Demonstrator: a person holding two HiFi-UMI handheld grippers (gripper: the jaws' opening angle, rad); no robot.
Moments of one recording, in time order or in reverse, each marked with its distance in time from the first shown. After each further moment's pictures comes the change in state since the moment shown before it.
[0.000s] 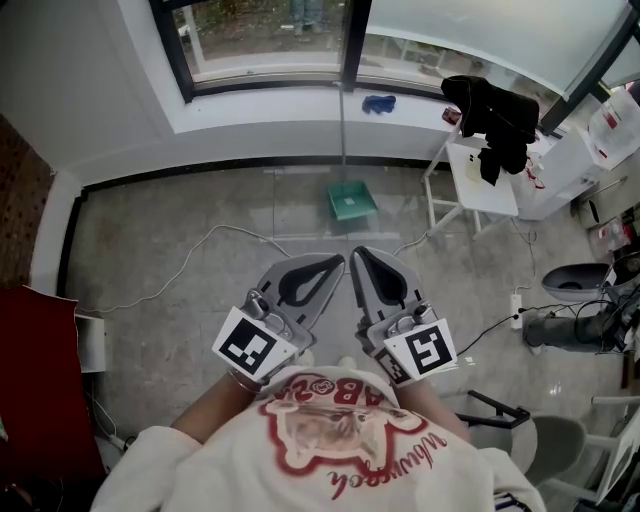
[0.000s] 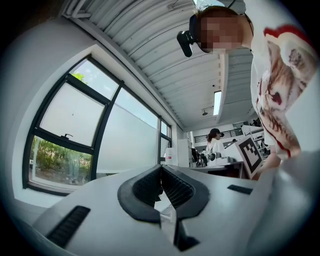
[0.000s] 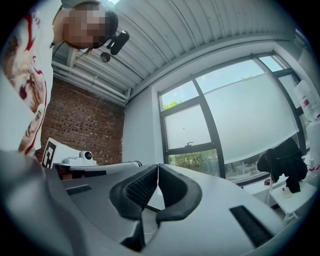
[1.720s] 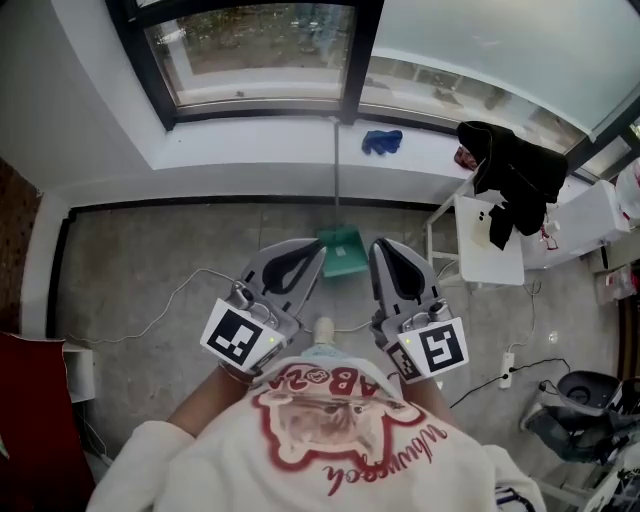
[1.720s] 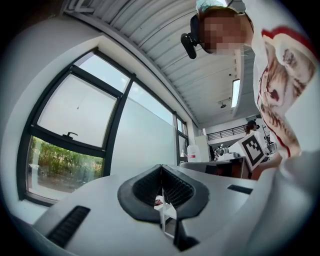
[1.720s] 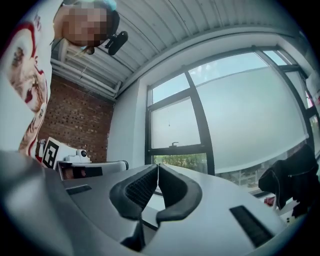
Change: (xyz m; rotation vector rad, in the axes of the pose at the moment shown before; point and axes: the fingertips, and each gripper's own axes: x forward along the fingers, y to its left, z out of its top) left arm 0.232 0.244 -0.034 0.029 -0.019 0.138; right arm 0.198 -0.280 -0.005 -0.046 0.018 -0.003
